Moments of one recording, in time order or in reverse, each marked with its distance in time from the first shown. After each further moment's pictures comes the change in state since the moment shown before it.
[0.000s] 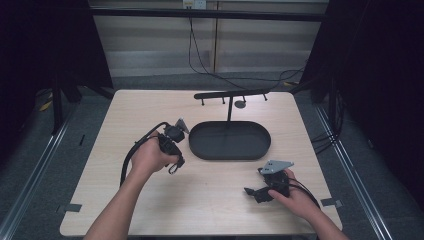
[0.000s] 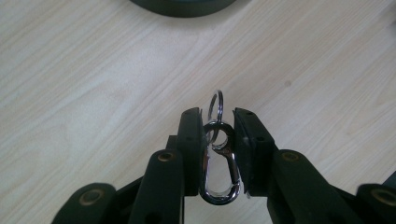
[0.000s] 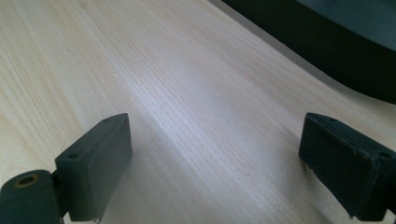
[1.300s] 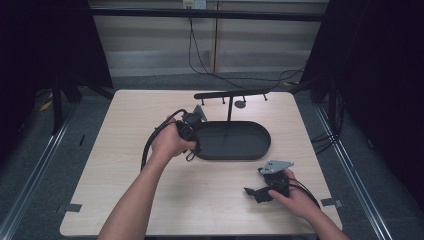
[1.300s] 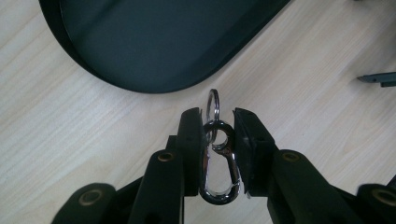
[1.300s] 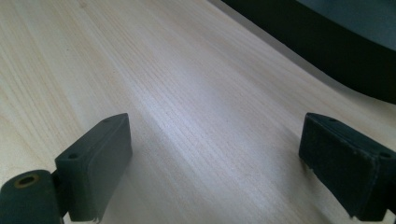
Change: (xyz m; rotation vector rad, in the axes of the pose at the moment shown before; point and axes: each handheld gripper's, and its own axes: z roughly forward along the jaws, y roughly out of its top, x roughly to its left) left arm -0.009 0.057 0.004 -0.018 -0.048 0.037; right arm 0.000 0.000 0.000 -0.003 -0.003 -0.003
